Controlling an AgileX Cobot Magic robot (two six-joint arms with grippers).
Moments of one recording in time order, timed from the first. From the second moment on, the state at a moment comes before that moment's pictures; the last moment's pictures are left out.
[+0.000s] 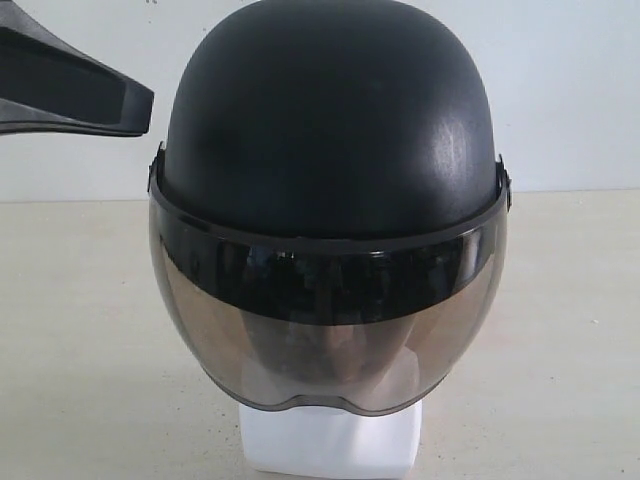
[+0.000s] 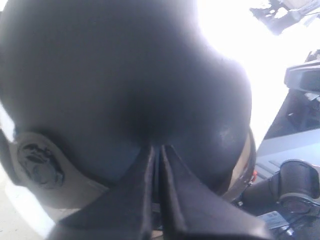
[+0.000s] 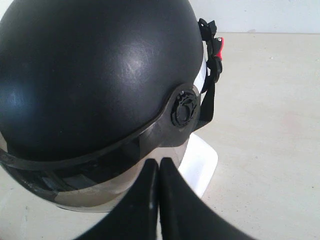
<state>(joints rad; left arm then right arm) -0.10 1.09 -1.11 -0.95 1.03 0.63 0.28 0.70 -0.94 0.44 0.90 -0.11</state>
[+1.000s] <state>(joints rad) -0.10 0.82 -1.11 -0.54 0.75 0.48 0.28 0.70 -0.94 0.44 0.90 -0.11</state>
